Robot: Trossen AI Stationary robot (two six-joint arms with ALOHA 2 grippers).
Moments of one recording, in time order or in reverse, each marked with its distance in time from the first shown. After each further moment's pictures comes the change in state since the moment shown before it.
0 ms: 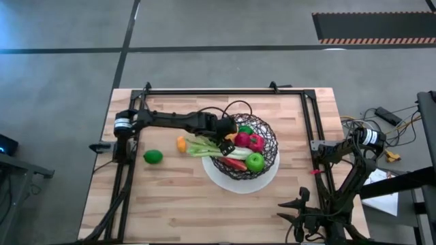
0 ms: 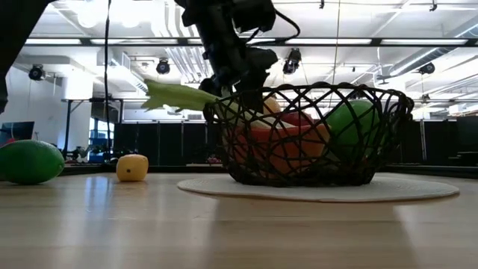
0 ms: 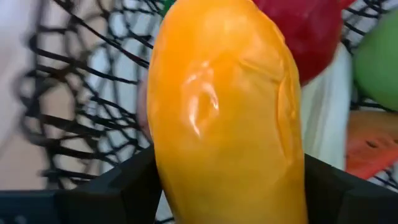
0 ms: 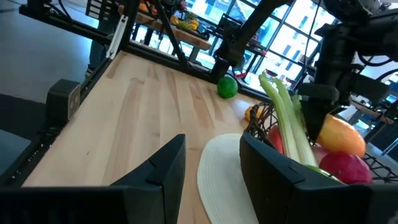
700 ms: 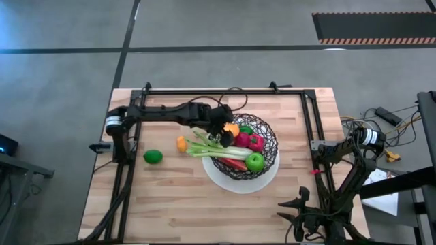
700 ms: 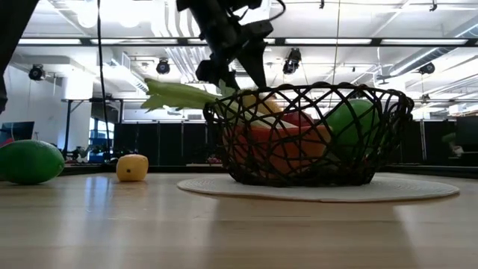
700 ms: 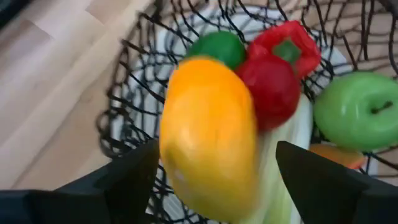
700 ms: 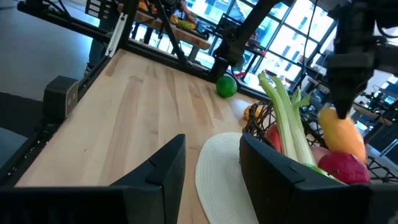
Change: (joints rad) left arm 0.047 -0.096 0.031 -0.003 0.015 -0.025; right arm 0.000 0.000 -0.009 -0.001 -0.001 0.000
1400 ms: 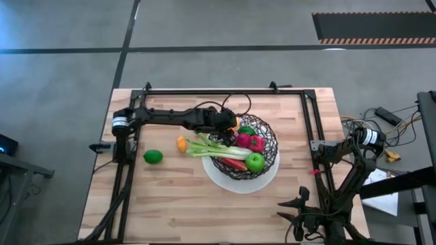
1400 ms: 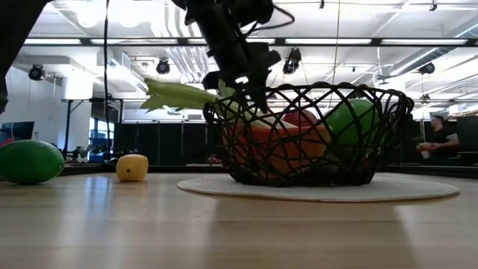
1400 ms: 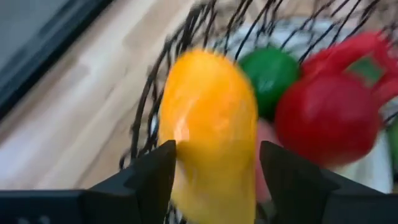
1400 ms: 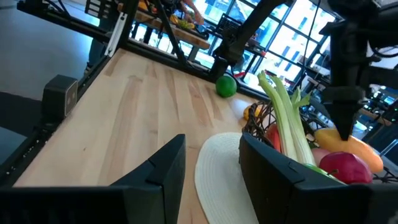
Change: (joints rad) left arm -0.018 0.068 -0.040 0.126 -0.202 0.078; right arm 0.000 0.000 -0.003 0.001 0.000 0.000
